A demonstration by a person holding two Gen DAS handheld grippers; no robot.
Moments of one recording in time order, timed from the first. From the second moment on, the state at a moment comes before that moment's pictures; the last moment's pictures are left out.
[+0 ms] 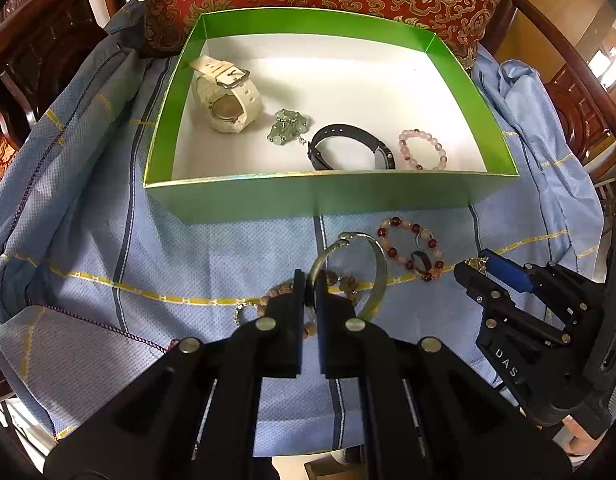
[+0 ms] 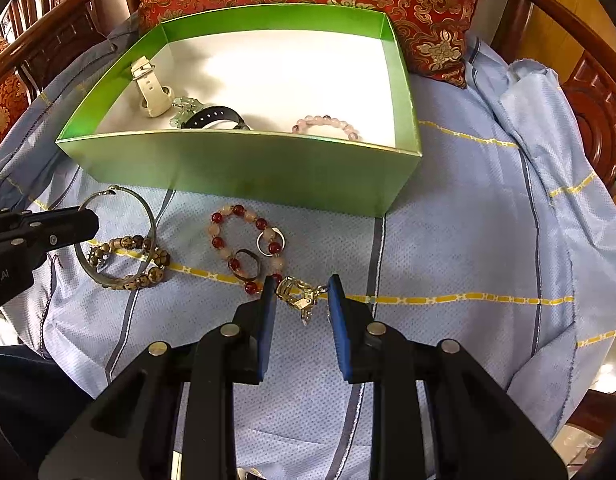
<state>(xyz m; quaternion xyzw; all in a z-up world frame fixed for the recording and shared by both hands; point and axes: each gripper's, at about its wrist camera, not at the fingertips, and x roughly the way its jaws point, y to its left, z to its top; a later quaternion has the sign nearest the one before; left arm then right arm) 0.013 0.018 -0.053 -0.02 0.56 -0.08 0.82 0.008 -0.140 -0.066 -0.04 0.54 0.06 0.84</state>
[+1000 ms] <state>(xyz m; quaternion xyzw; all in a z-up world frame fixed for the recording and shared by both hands) 0.065 0.030 0.028 -0.05 0.48 -0.10 0.87 0.024 -0.157 0.027 0.02 0.45 0.11 0.89</state>
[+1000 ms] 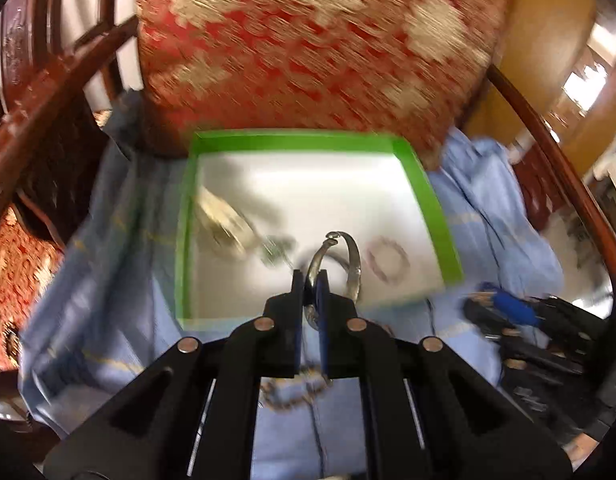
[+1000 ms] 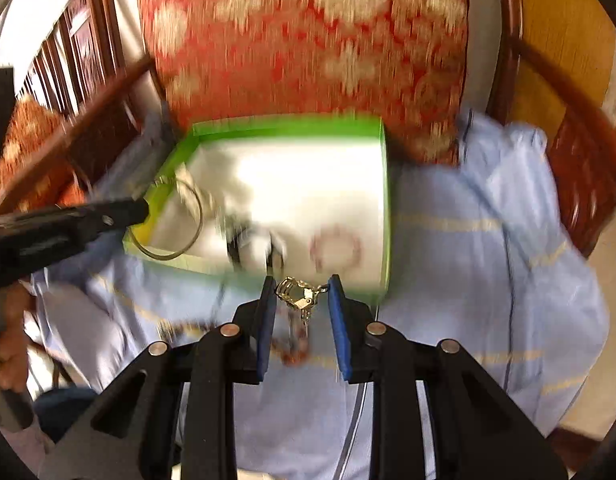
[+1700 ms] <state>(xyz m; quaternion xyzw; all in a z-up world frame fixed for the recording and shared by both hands) 0.128 0.048 -0.023 -0.08 0.53 -0.07 0.84 0.109 -0.156 -0.024 0.08 0.48 0.11 0.86</state>
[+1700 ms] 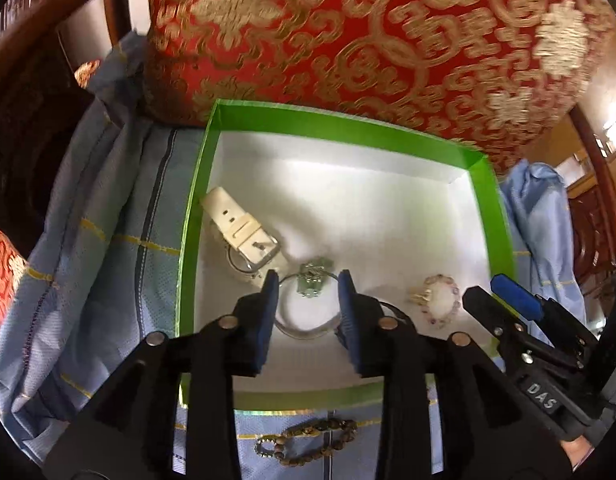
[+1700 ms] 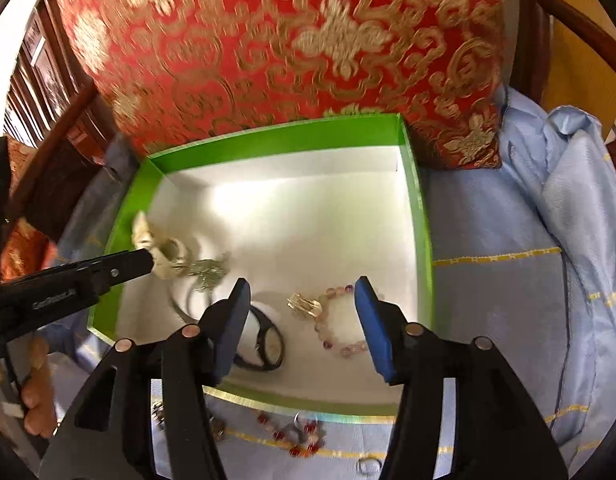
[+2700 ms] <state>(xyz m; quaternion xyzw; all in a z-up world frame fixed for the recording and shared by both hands) 0.029 0.028 -0.077 0.04 0.61 -0.07 0.79 0.042 -0.146 -0.090 0.01 0.55 0.08 0.83</state>
